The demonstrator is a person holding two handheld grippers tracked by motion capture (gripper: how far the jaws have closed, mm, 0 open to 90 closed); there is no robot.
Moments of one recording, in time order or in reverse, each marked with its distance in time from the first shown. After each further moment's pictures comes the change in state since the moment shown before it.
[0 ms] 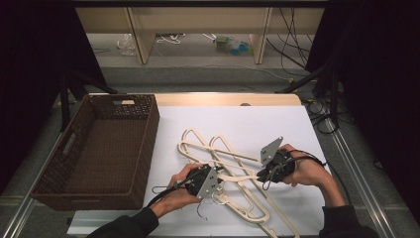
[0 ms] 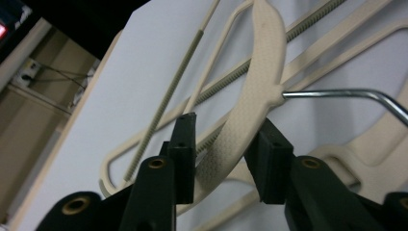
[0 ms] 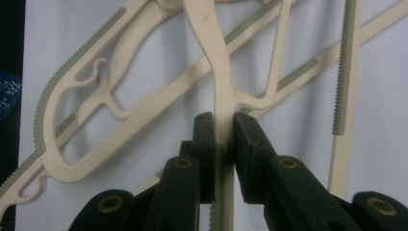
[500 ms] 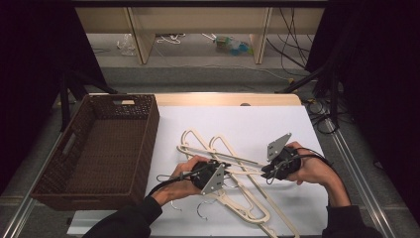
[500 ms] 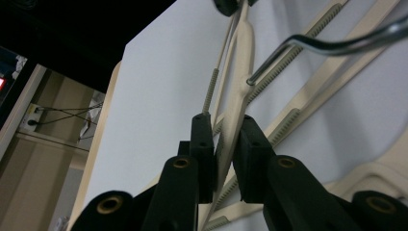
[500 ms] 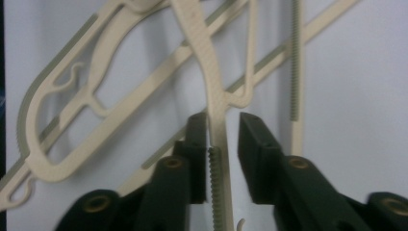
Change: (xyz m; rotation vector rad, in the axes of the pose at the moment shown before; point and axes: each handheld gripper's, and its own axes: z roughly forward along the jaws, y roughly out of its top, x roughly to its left) left arm 0.025 0.023 0.003 -0.035 -0.034 0.176; right arm -0.007 -0.013 -0.012 -0.042 -0.059 0.100
